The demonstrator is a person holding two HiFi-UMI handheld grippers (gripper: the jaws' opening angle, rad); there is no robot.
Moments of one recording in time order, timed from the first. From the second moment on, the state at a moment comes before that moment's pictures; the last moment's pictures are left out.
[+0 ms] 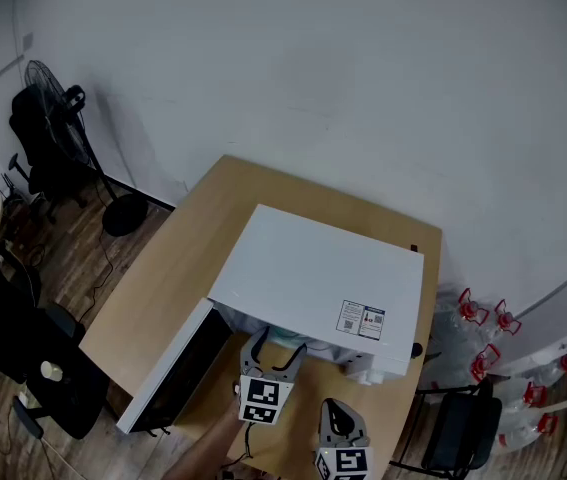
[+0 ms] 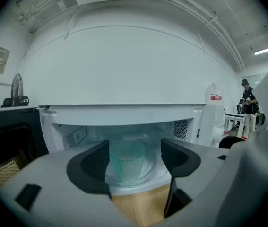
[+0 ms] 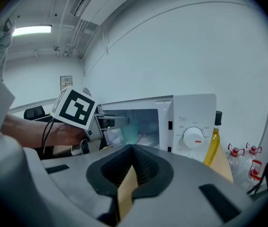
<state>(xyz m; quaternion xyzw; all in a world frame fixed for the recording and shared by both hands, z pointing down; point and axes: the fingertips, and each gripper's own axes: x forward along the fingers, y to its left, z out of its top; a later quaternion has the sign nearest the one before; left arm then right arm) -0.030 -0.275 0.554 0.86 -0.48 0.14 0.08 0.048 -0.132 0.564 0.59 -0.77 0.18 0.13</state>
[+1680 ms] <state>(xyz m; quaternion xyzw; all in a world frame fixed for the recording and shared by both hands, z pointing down) -0.073 0.061 0.502 0.85 -0.49 0.13 0.09 0.018 0.080 0.490 0.56 -0.82 0.10 0.08</state>
